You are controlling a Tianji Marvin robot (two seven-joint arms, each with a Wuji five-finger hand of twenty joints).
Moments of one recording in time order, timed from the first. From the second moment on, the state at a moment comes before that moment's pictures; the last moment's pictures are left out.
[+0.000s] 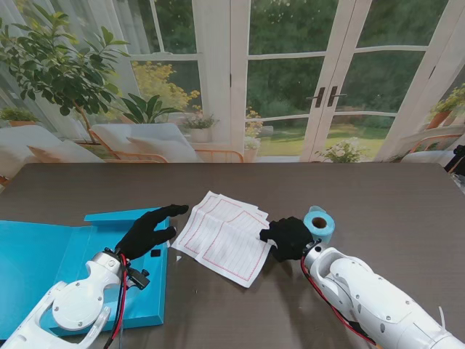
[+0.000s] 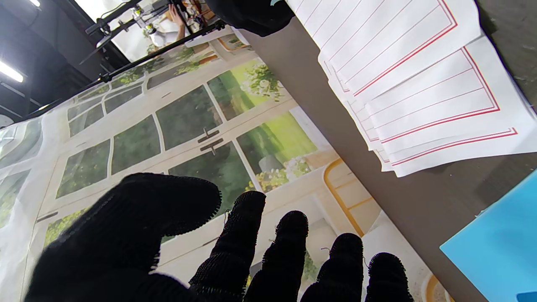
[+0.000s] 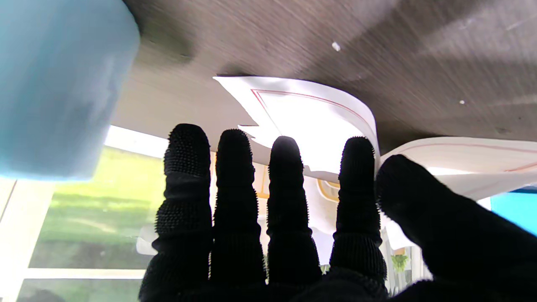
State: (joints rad) left arm 1.70 -1.12 -1.37 -1.67 0.13 -0.23 -0.07; right arm -1.17 -1.04 0.72 -1.13 -1.11 -0.11 -0.36; left_hand 0.62 -0.37 0.55 1.16 0.63 0.20 0.10 0.11 0.50 0.25 0.06 0.26 0.21 0.28 0.06 0.32 -0.03 0.25 0.17 0.55; right_hand 0.30 -0.37 1.18 -0.31 0.54 -0.32 0.96 0.16 0.72 0.00 0.77 0.46 0.71 0.11 0.56 0.36 0.62 0.11 1.04 0.41
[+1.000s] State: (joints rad) left arm 1.70 -1.12 -1.36 -1.67 0.08 -0.20 -0.07; right arm -1.09 -1.08 0.62 -1.02 -1.09 -0.17 -0.66; left_hand 0.62 -0.29 0.54 1.16 0.65 0.20 0.10 0.11 0.50 0.26 0.06 0.26 0.21 0.28 0.06 0.32 -0.03 0.24 0.16 0.55; right_hand 0.39 -0.61 1.37 -0.41 0.80 -0.14 1.32 0.16 1.34 -0.04 0.85 0.67 1.28 0.06 1.12 0.67 0.69 0.12 1.34 0.44
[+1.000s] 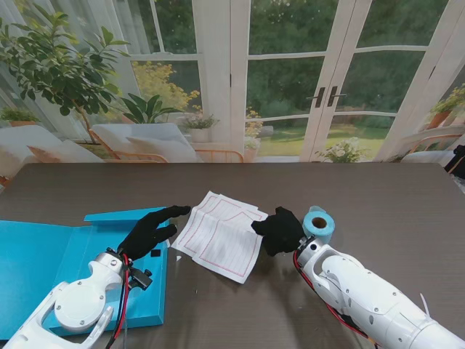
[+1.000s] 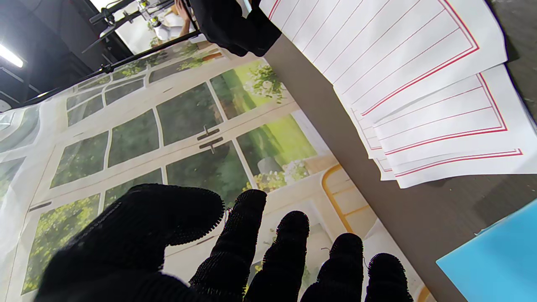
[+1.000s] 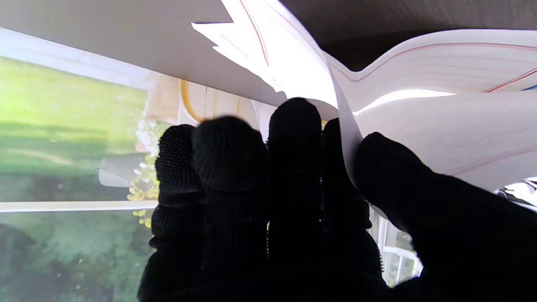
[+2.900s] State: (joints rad) left arm 1.64 -1.13 -1.35 -1.63 -0.01 -0.10 -0.11; right arm -1.13 -1.09 0.80 -1.23 -1.20 -0.22 -0.78; left_hand 0.60 -0.26 0.47 1.08 0.61 0.28 0.09 0.11 0.50 0.33 0.06 0.26 0.21 0.33 0.06 0.32 -0.03 0.26 0.16 0.56; right_hand 0.36 -0.67 1.40 -0.42 0.88 -0.14 1.37 0.22 1.39 -0.09 0.96 0.77 1.29 -0.02 1.41 0.81 0.70 0.12 1.38 0.57
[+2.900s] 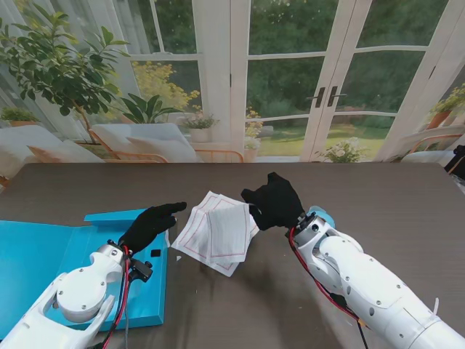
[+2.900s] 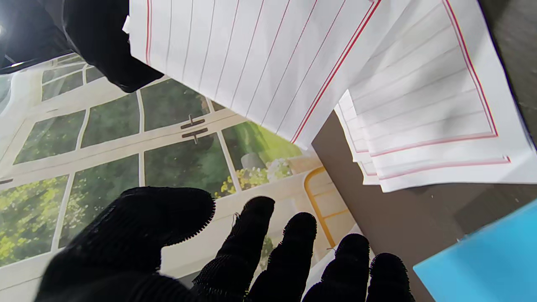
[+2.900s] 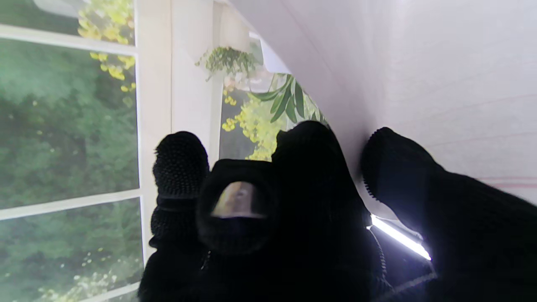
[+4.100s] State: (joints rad) left arm 1.45 -1.11 -1.29 -1.44 -0.36 -0.11 -0.48; right arm -1.25 -1.12 0.95 -1.51 -1.11 -0.27 -0.74; left_hand 0.32 -0.35 0.48 0.87 0.59 0.29 0.18 0.26 0.53 0.32 0.11 0.46 0.27 0.36 0.13 0.48 0.00 0.28 0.25 0.80; right_hand 0.36 -0.68 1.40 -0.42 0.88 -0.14 1.37 0.23 1.39 -0.09 0.97 0.77 1.29 -0.02 1.41 0.82 0.70 0.12 1.38 0.59
